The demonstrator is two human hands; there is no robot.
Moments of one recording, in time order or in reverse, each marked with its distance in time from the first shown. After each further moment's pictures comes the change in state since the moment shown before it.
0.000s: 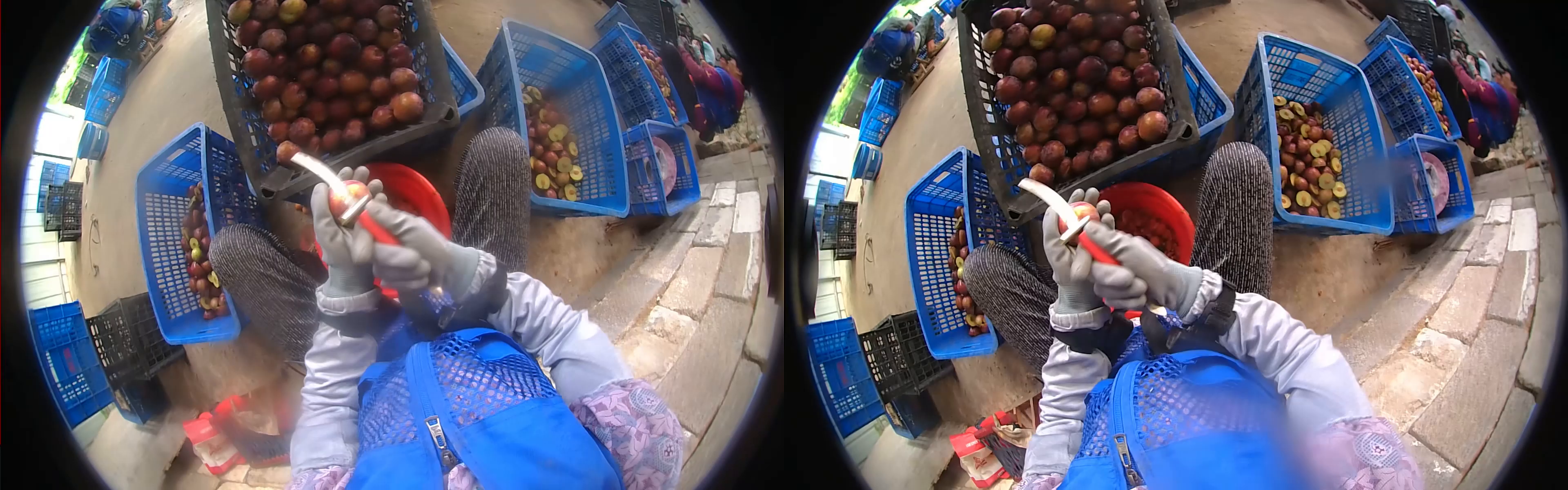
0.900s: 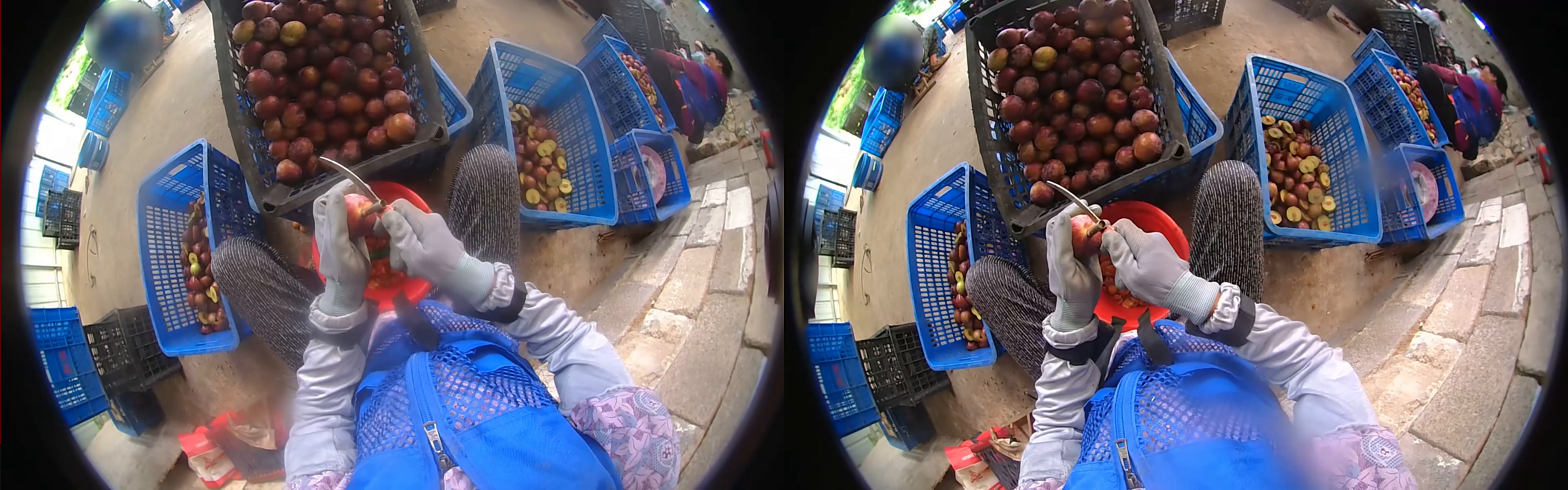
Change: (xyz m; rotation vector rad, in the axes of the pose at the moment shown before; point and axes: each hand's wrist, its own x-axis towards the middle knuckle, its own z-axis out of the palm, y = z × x) left_hand -0.007 0.004 0.008 1.378 -0.230 0.631; right_hand -0.019 -0.004 0.032 -1.179 0.656 -0.445
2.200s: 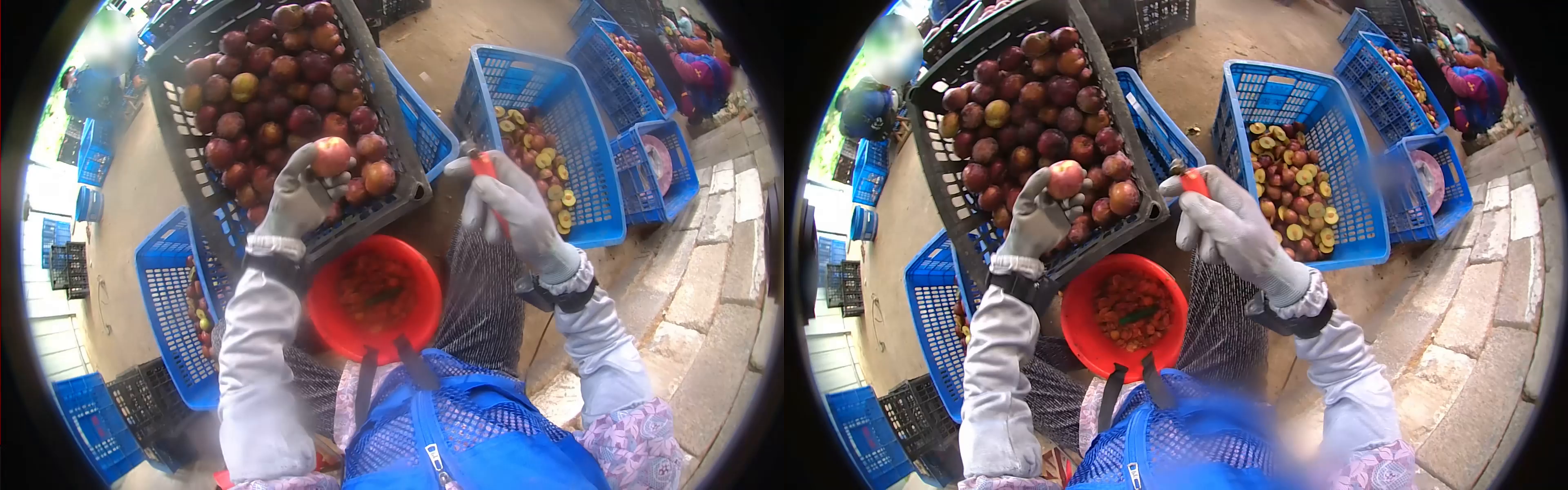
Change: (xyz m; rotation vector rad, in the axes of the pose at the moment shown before) left_hand 0.190 -0.076 0.019 -0.896 -0.390 -0.900; right_hand 0.039 -0.045 -0.155 0.168 0.230 0.000
